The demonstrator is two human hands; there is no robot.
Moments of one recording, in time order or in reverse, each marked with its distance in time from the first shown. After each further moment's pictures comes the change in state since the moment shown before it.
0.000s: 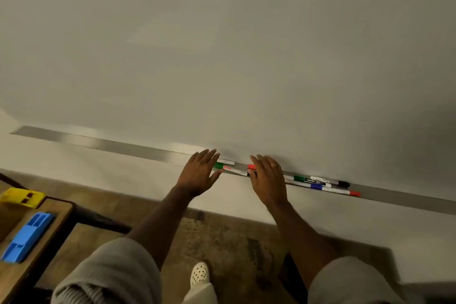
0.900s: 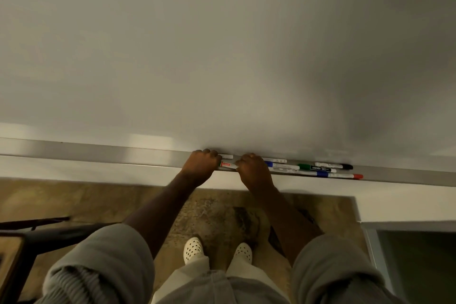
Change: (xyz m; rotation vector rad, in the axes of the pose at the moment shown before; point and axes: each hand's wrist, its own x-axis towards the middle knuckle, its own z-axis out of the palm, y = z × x) left_hand 0.092 -0.063 0.096 0.135 -0.176 0.311; right_hand 0.060 -0.020 0.102 -0.098 -0.379 0.002
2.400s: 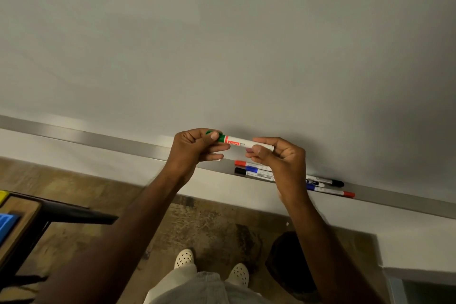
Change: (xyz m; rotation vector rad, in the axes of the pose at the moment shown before) left_hand -0.041 0.115 -0.206 -1.934 0.527 -0.513; right_hand -0.106 0.046 -0.206 1.599 0.303 0.143
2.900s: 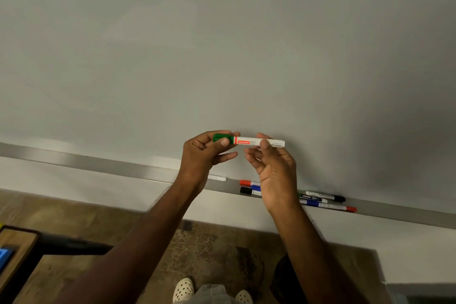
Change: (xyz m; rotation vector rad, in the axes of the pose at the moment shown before) left_hand 0.008 0.032 -0.005 -0.105 -0.080 0.171; right_hand 0.005 -0.028 0.070 0.481 0.208 0.100
